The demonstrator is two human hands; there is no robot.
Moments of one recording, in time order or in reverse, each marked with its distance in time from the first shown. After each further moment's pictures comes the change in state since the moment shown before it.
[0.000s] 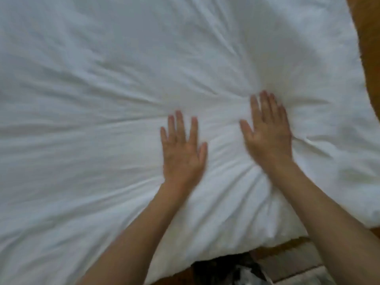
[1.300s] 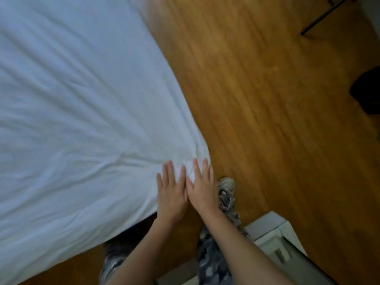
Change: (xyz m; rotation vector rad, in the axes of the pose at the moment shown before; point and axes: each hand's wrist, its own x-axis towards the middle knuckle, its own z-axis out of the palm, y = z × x) left_hand -0.088 0.395 0.065 0.102 -0.635 0.103; right_hand -0.189 0.282 -0.056 0.451 -0.496 0.372
